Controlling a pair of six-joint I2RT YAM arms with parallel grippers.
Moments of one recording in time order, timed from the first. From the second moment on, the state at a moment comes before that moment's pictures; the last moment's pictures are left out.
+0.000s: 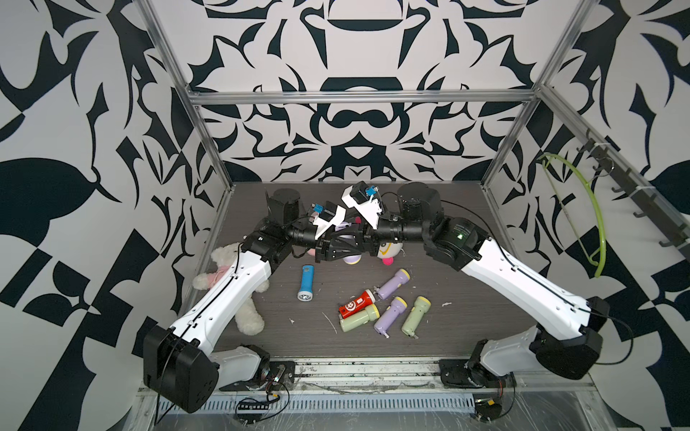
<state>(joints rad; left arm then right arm) -0.47 1.25 1.12 -0.18 1.31 0.30 0.87 1.42 1.59 -0.47 -0.43 -0.03</state>
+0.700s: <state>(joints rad) -0.49 1.27 1.14 -0.17 1.30 0.29 0.88 1.31 1.43 -0.33 -0.36 -0.02</state>
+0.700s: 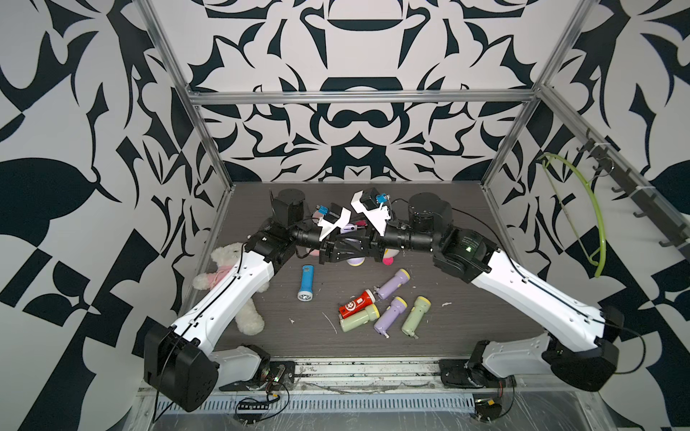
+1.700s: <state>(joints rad) -0.50 1.35 1.21 0.07 1.34 0.07 0.74 1.21 1.33 -0.17 -0.45 0.18</state>
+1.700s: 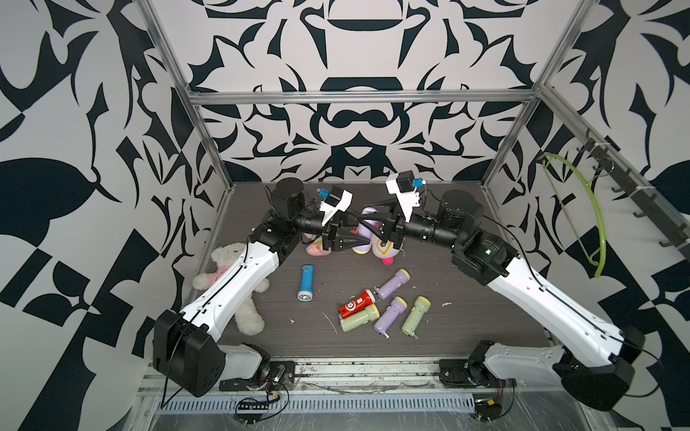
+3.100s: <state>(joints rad) -0.52 1.32 1.17 -0.20 0.93 0.48 0.51 1.49 1.92 -1.01 -0.66 0.41</state>
